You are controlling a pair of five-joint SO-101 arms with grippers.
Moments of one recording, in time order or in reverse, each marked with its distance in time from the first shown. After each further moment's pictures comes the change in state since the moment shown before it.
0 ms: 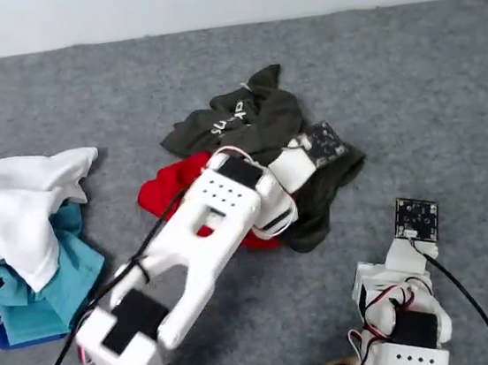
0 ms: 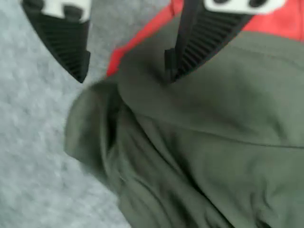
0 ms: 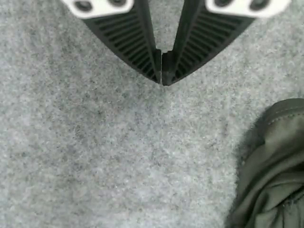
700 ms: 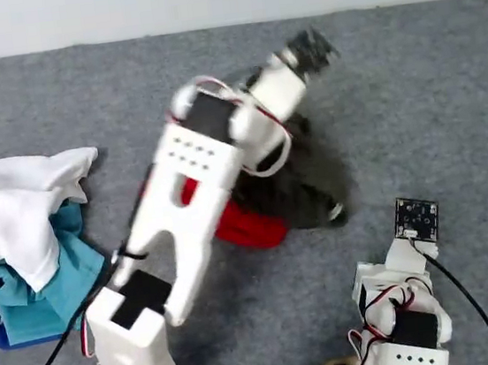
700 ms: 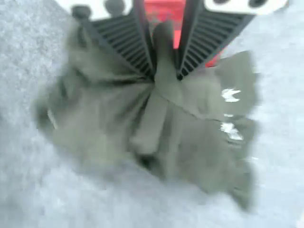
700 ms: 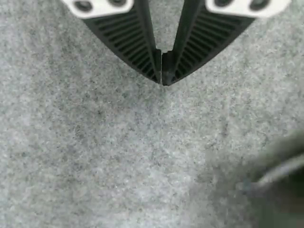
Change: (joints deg) left arm -5.8 4.7 -52.2 31.0 2.1; right arm 0.0 0.0 0.0 0.0 0.0
